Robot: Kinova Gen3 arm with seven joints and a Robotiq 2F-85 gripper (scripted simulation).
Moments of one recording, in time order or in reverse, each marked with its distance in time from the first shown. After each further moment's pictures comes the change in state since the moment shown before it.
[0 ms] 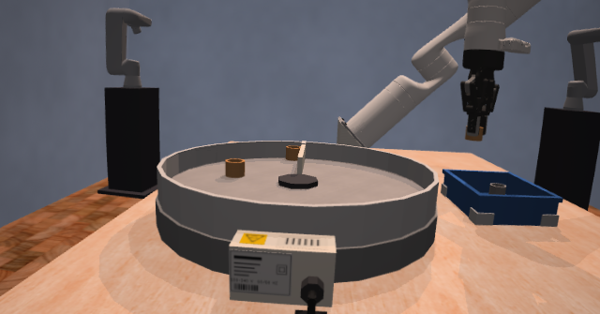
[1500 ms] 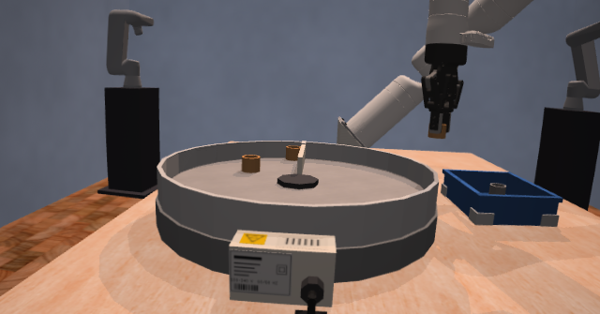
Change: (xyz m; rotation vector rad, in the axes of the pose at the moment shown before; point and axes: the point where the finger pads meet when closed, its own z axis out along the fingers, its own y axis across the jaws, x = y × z) arm -0.043 0.070 -0.003 -0.008 0.004 -0.045
